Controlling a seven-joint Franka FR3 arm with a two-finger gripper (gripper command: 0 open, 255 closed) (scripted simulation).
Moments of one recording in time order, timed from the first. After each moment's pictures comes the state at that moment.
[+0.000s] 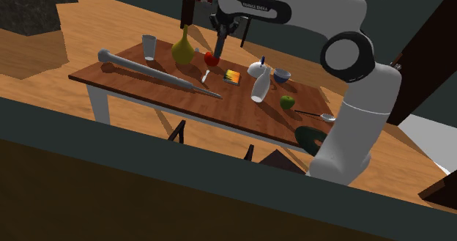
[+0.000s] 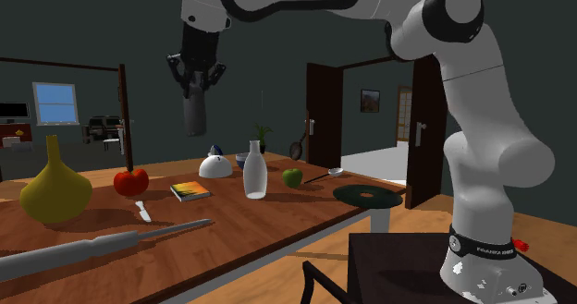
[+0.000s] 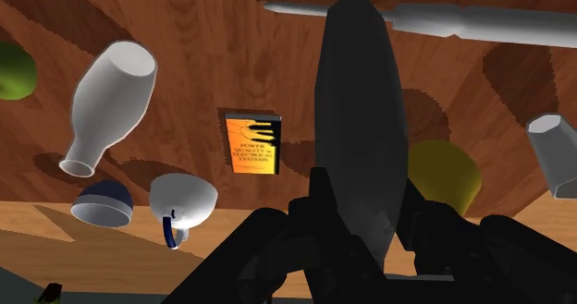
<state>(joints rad) -0.17 0.27 0.24 -1.34 -0.53 1.89 1.05</state>
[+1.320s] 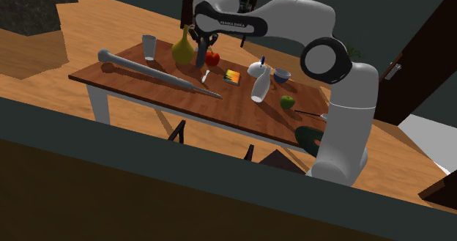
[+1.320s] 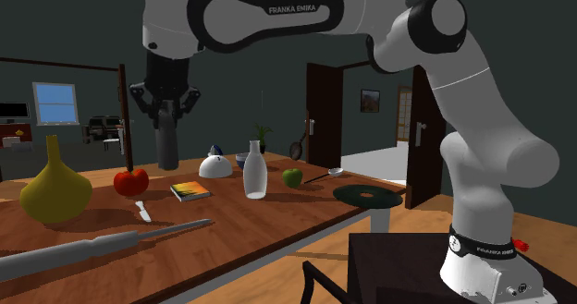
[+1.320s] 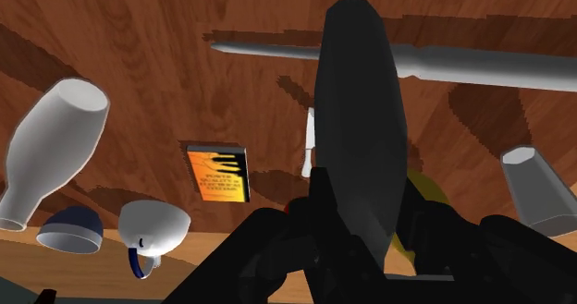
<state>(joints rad) -0.06 0.43 0.26 -1.27 -0.62 1.92 1.21</state>
